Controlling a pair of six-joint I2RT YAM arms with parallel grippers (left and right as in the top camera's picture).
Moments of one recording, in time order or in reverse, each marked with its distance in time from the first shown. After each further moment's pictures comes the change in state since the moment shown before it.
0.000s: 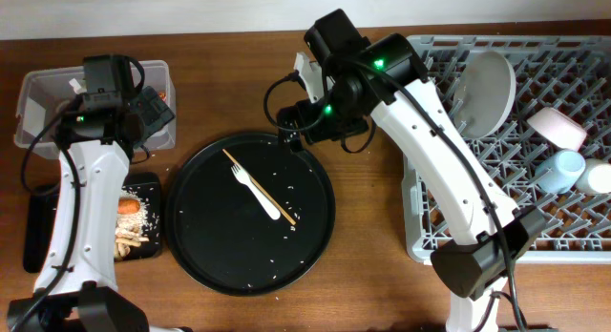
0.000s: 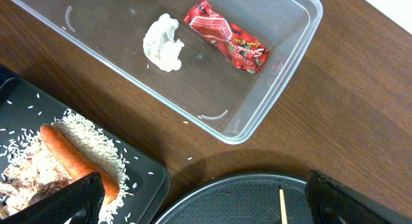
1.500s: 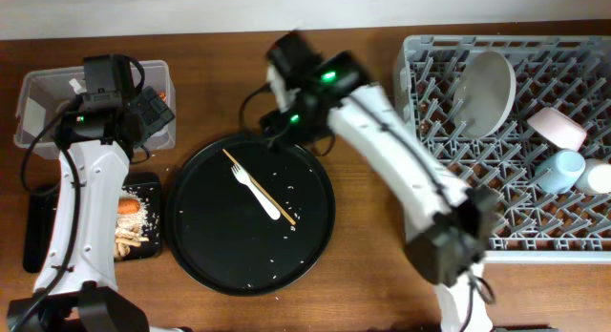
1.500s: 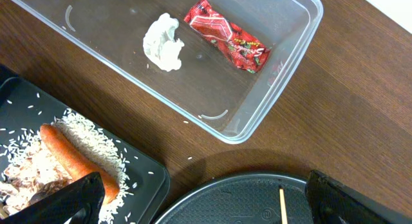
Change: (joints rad) left arm 0.000 0.000 0.000 0.000 0.000 0.000; right arm 0.100 0.151 -0.054 0.185 0.141 0.032
